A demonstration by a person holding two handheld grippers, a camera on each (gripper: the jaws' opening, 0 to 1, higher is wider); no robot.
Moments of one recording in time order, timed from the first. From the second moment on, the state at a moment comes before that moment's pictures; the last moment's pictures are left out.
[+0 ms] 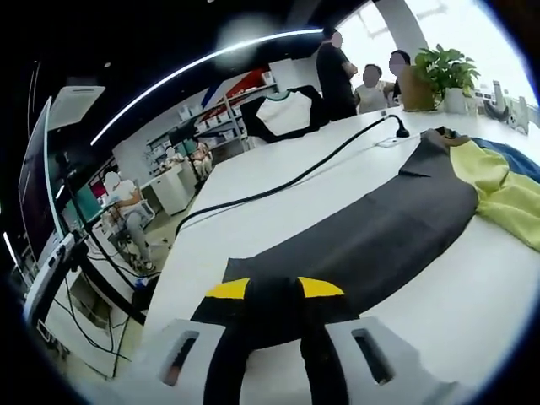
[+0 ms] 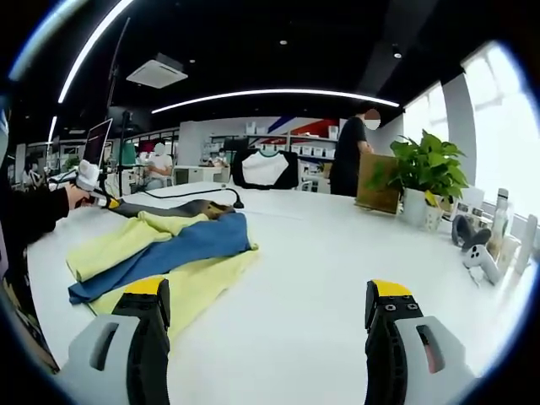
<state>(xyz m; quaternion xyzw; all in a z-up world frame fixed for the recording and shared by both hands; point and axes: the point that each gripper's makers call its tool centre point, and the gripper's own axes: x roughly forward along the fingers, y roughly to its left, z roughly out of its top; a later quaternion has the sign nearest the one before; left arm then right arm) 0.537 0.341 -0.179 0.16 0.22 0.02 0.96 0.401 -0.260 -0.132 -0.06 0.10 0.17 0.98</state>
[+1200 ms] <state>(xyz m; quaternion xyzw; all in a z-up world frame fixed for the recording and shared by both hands) 0.539 0.401 -0.126 0.16 0.20 0.09 0.96 0.400 -0.261 -0.135 -0.06 0.10 0.16 0.98</state>
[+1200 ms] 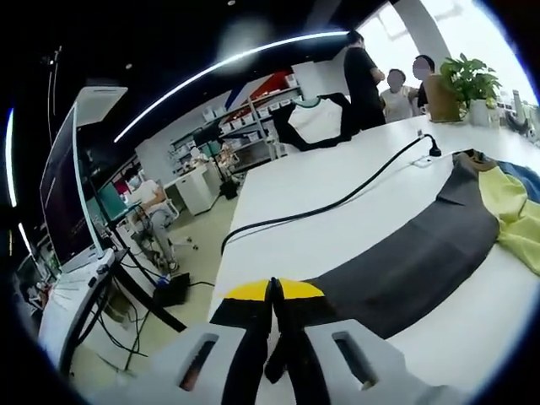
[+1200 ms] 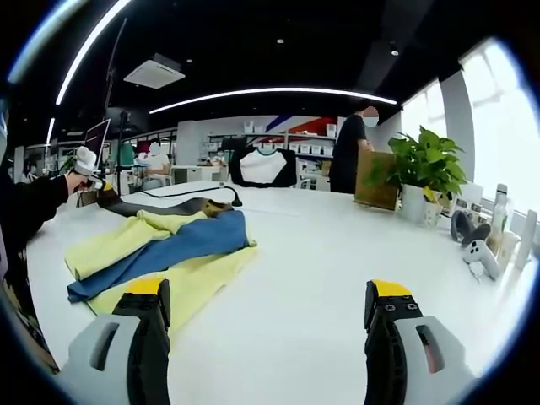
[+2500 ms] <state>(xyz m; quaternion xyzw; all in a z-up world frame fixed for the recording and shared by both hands) 0.560 0.453 -0.185 0.23 0.29 0.13 0.92 0.403 -0.262 -0.131 -0.07 0.11 0.16 0.98</state>
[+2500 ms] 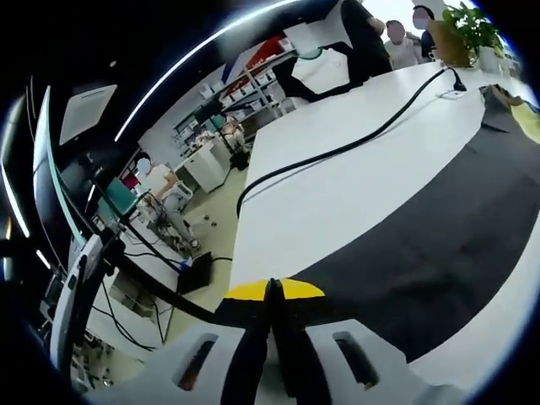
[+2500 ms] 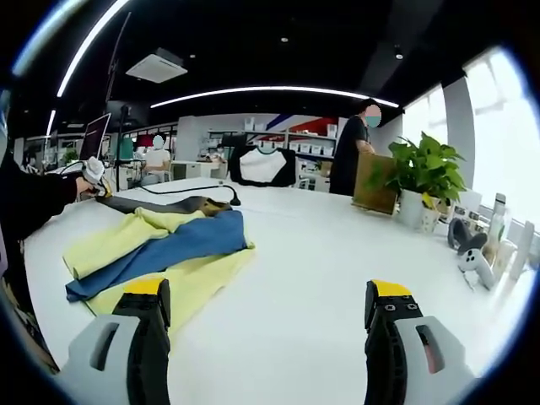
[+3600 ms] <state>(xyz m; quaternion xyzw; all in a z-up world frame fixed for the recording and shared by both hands) 0.519 0.314 -0.056 0.08 0.06 -0.01 0.99 0.401 -0.241 -0.120 -0.10 0.08 0.18 0.97</state>
